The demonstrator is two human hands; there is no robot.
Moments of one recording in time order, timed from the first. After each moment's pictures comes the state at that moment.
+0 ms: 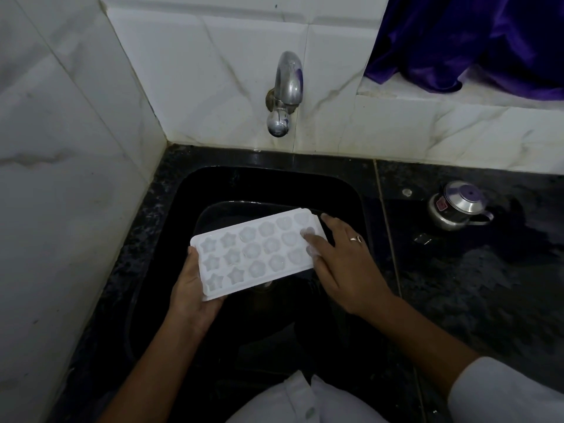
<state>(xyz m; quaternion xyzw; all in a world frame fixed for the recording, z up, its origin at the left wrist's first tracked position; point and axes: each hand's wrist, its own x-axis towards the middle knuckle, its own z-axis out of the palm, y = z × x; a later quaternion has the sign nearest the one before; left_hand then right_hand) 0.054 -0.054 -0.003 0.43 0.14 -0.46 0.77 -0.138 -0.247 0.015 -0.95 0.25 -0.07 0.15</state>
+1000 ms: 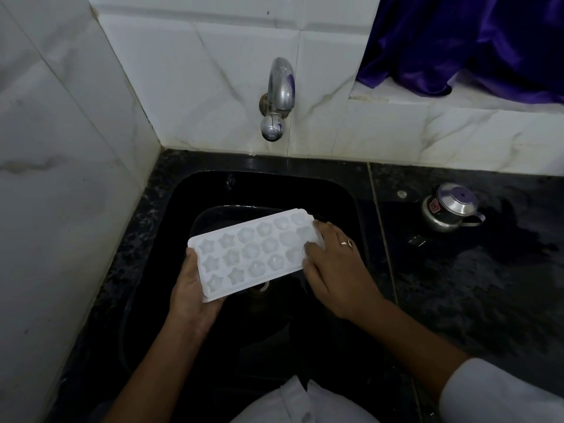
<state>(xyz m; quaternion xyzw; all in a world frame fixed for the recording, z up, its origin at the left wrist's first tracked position) 0.051 -0.061 0.002 0.46 0.11 -0.45 0.76 -0.133 -0.239 0.018 -0.95 0.26 -0.07 0.14</state>
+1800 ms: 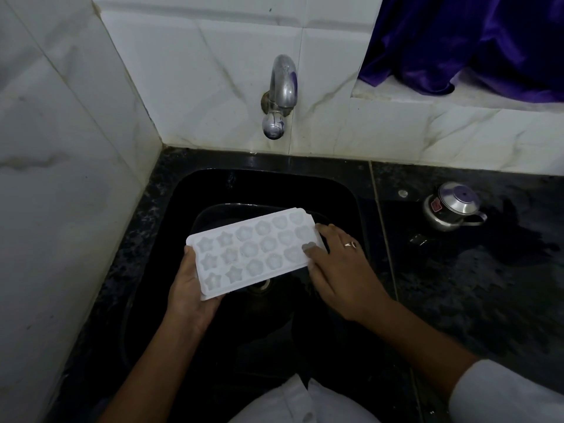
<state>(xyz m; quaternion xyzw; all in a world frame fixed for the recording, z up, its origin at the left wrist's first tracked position) 0.051 -0.059 0.007 0.45 0.12 -0.43 0.77 -0.142 -0.244 0.015 -0.96 0.24 -0.05 0.14</state>
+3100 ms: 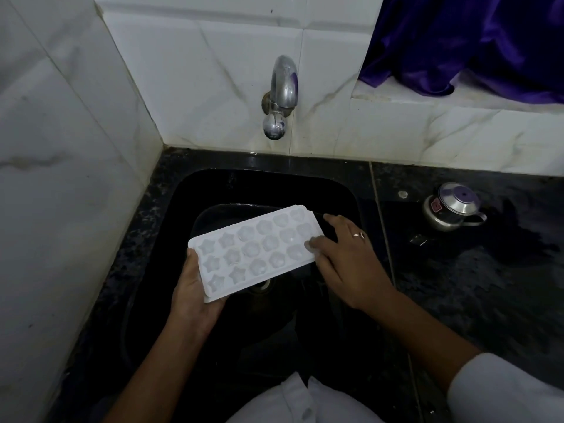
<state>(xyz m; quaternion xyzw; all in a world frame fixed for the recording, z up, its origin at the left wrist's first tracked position) 0.045 -0.058 0.005 0.45 0.10 -0.44 0.77 -0.142 -0.255 0.024 -0.94 0.26 -0.08 0.18</state>
